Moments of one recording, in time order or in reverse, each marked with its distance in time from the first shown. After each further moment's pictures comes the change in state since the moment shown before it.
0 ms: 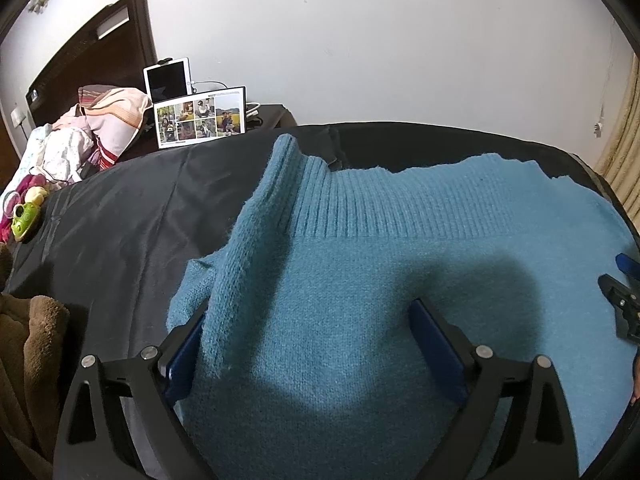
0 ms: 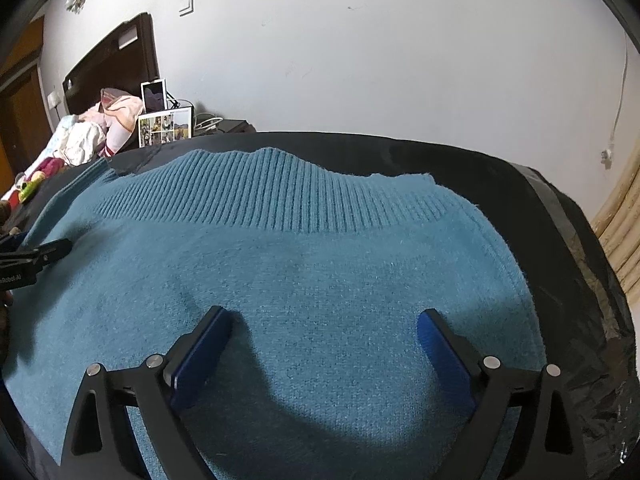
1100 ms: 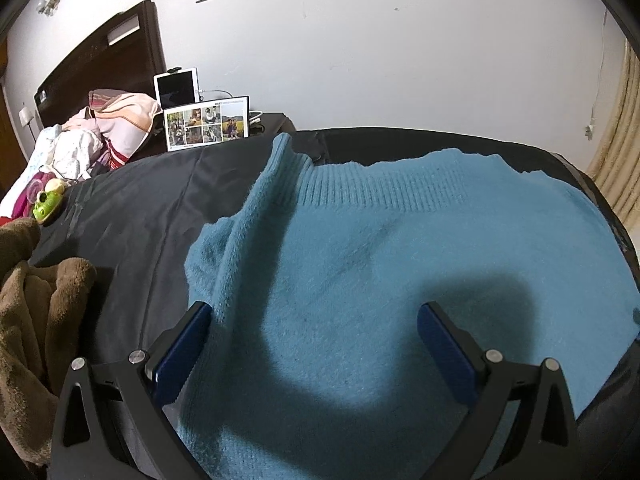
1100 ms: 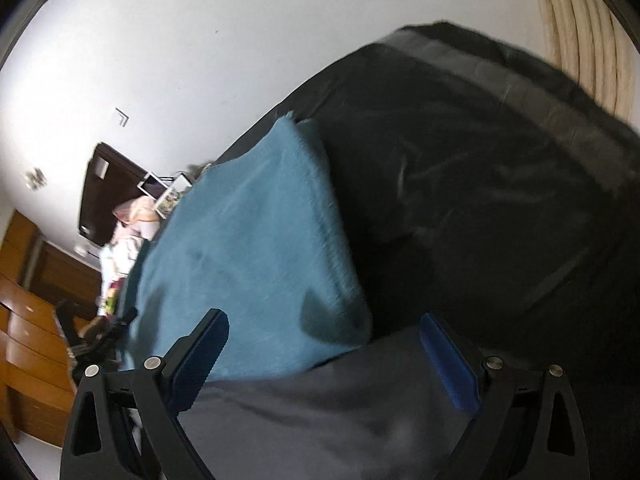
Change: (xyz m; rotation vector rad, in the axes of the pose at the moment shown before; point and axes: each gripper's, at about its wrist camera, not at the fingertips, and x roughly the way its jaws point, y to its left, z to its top) left arm -0.055 -0.005 -0.031 -0.015 -0.034 0.000; right arm -0.088 -0.143 -0.094 0.601 0.117 0.310
